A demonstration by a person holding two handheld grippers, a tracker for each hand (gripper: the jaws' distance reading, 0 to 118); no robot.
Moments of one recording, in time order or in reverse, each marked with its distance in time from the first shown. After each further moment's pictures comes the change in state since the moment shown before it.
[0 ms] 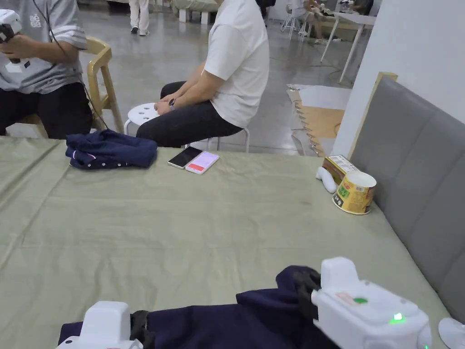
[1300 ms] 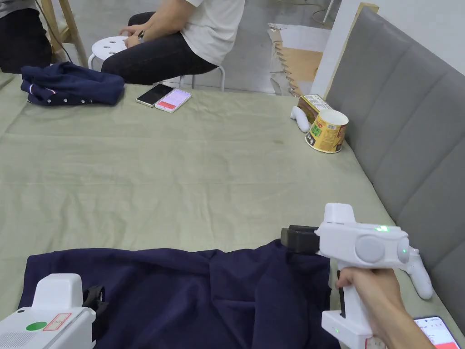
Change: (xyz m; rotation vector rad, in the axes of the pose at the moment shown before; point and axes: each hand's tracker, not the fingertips) left arm -0.013 -0.055 -0.032 -0.140 0.034 0.030; right arm 0.111 -0.009 -0.076 -0.313 -0.063 -0.242
